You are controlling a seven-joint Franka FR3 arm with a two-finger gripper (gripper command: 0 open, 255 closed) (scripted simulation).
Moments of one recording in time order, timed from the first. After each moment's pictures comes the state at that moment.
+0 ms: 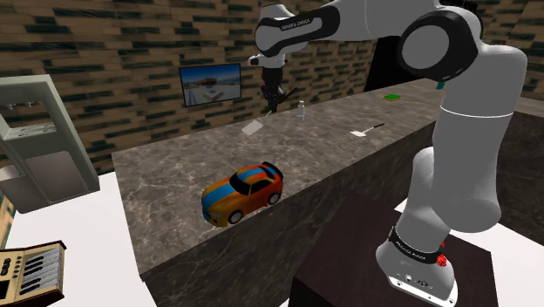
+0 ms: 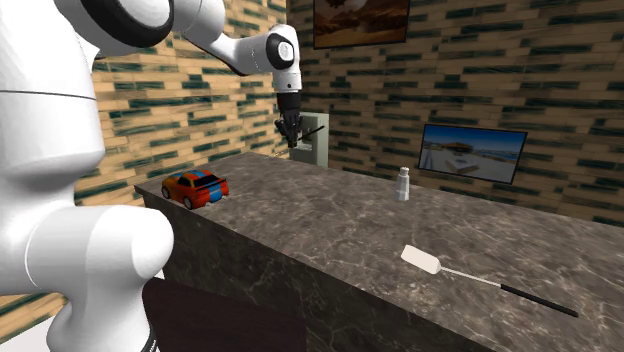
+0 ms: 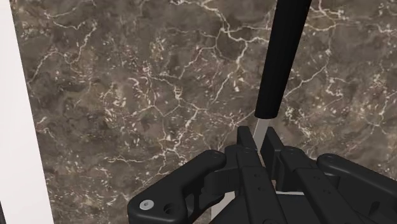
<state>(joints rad) 0.40 0.18 -0.57 -1.68 0.03 1.82 -1.44</state>
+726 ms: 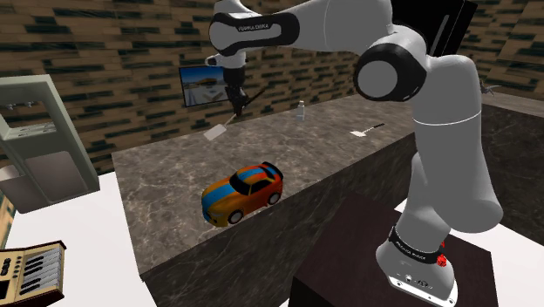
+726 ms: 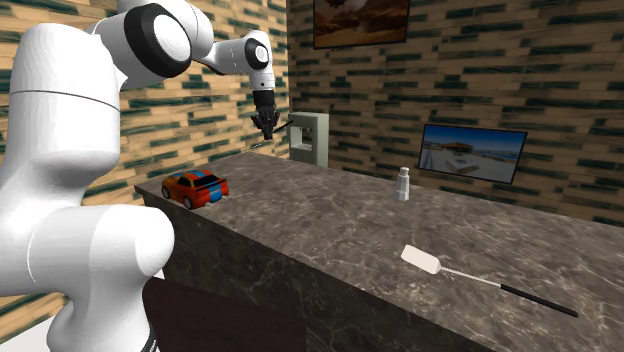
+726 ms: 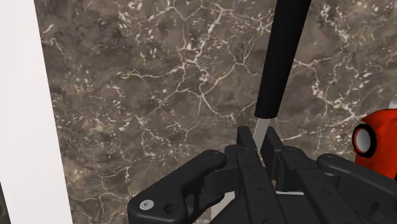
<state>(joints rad) 0.44 0.44 -0.48 -1.30 0.14 1.68 -1.30</state>
